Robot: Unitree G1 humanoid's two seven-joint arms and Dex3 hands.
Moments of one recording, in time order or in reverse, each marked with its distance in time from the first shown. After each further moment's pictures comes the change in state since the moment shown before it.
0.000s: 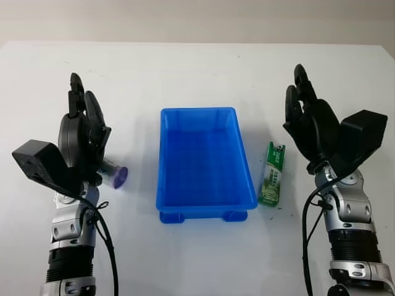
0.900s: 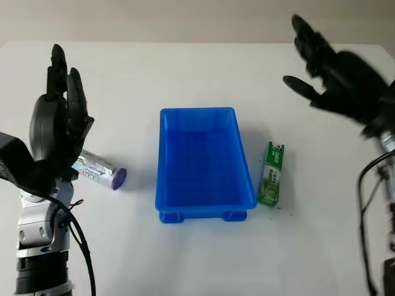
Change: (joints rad) left arm 0.066 0.145 0.042 -0.308 -0.033 0.171 -0.069; right arm -0.210 -0.482 0.058 -0.132 -0.171 -0.014 0.415
